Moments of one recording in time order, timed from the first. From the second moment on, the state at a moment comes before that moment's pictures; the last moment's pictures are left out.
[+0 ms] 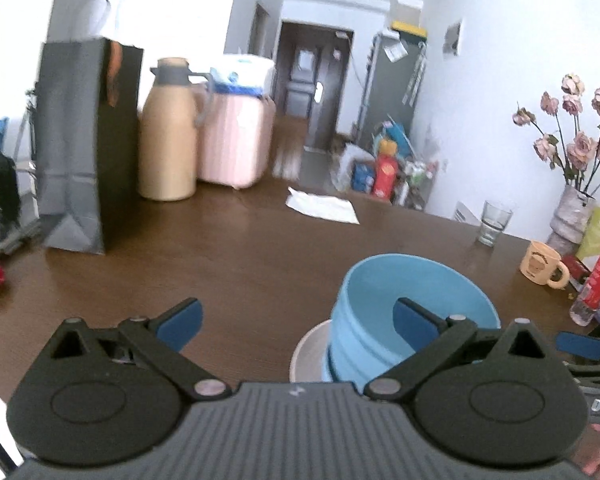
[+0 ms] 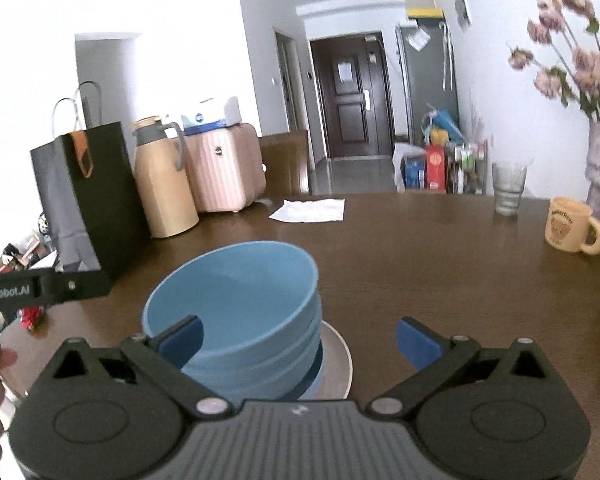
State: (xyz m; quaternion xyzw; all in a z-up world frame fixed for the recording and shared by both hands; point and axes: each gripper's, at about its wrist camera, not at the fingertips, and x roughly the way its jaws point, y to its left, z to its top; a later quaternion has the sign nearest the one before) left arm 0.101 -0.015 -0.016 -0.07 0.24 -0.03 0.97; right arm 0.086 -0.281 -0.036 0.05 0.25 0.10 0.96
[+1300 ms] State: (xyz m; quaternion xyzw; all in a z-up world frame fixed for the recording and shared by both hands) left arm -0.037 -0.012 -0.054 0.00 0.14 -0.01 0.99; right arm -0.052 -0.259 -0.071 0.01 0.19 0.08 0.98
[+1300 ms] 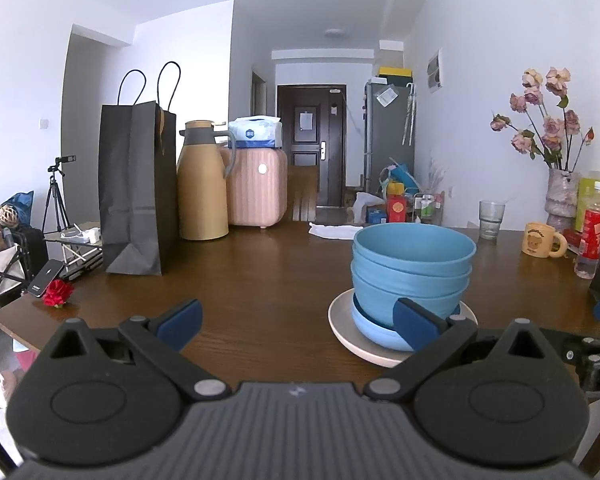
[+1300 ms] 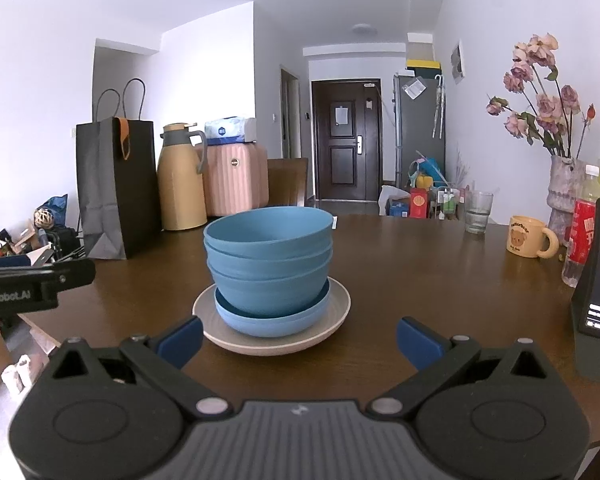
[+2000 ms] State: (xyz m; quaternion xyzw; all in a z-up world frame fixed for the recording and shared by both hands) left arm -0.040 -0.011 -0.055 0.00 0.14 -0.01 0.99; right arm -0.053 -0.259 -0.073 0.02 0.19 0.08 0.98
